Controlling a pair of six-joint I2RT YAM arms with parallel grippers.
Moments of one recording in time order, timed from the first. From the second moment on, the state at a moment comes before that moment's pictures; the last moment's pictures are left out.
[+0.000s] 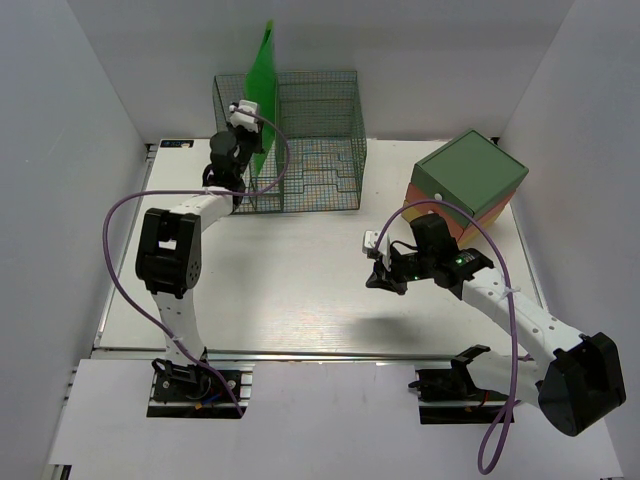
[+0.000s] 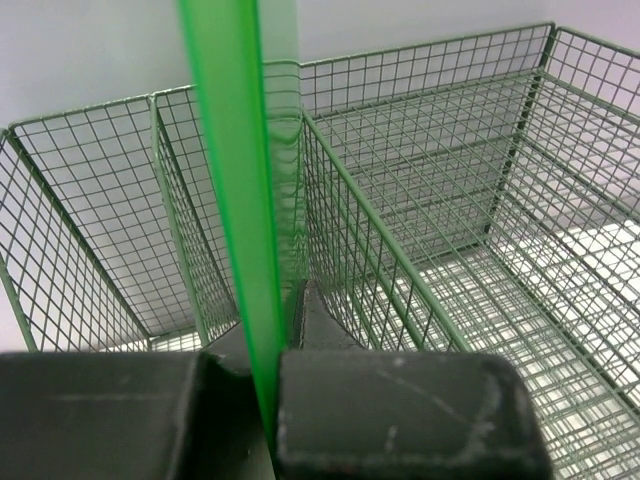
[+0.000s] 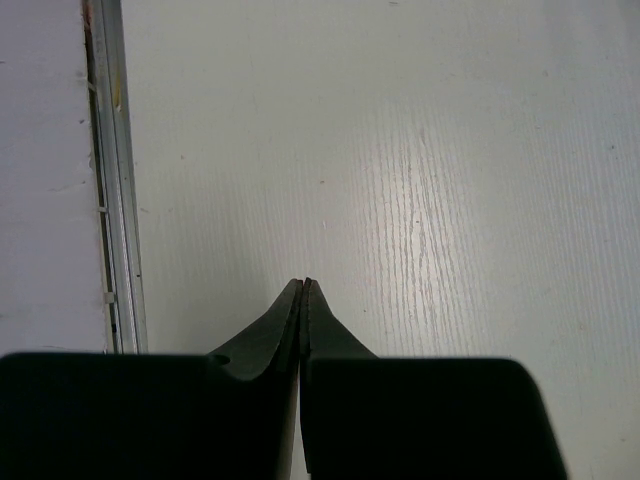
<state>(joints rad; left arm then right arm) -0.21 1.99 1.39 0.75 0.08 0.07 0.53 1.10 0.76 -0.48 -0.74 -0.64</state>
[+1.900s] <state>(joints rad) -0.19 2.04 1.29 0.97 0.16 0.12 0.53 1.10 0.76 -0.48 -0.75 -0.64</state>
